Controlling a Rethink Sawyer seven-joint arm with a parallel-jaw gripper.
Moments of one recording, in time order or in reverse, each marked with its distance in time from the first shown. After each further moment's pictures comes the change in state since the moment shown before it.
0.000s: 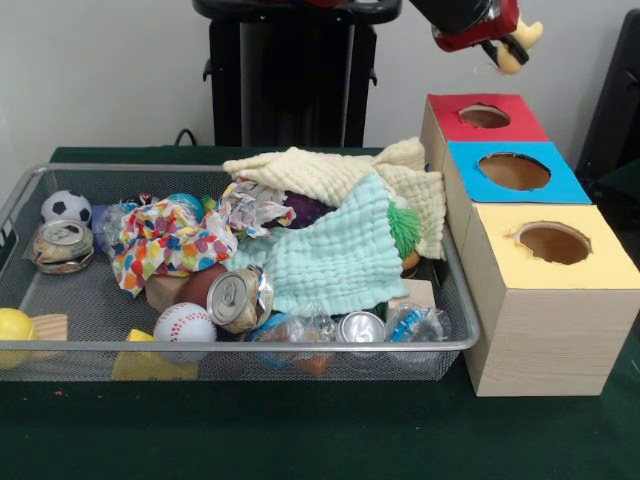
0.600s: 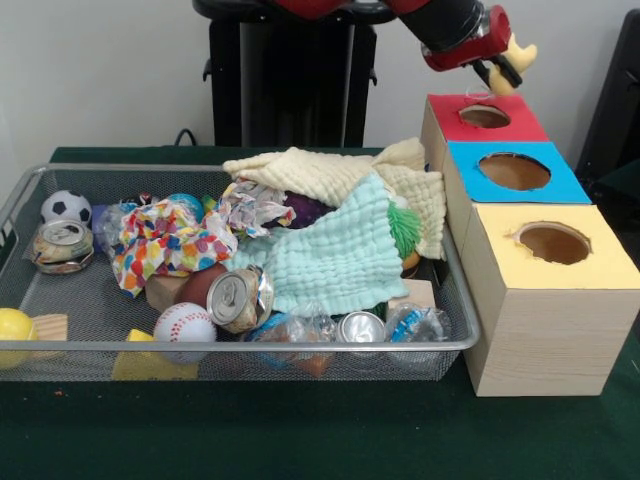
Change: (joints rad) arm -0.024 0.001 -0.017 -0.068 -0.029 0.000 0.000
